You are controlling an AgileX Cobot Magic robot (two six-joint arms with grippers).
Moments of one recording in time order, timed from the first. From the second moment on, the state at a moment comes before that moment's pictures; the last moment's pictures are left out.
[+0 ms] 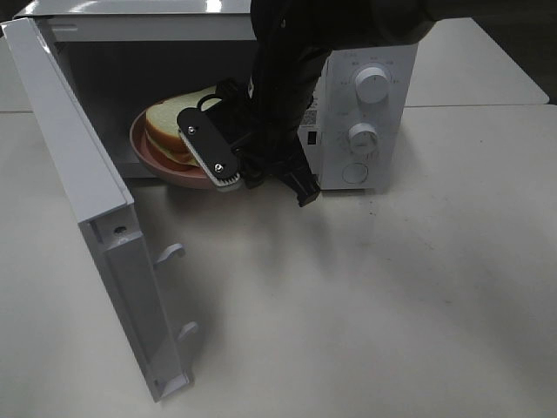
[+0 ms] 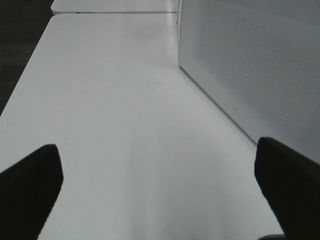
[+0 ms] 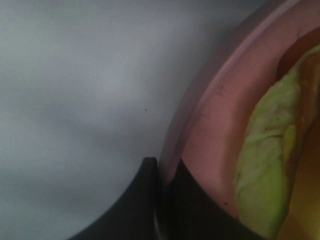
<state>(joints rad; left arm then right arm) 0.02 0.00 -0.50 -0.03 1.04 0.03 0.69 2.12 -1.66 -0.07 0.77 -1.47</state>
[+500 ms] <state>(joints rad) 0.02 0.00 -0.50 -0.03 1.04 0.03 0.69 2.23 -1.85 -0.09 0.82 -1.39</state>
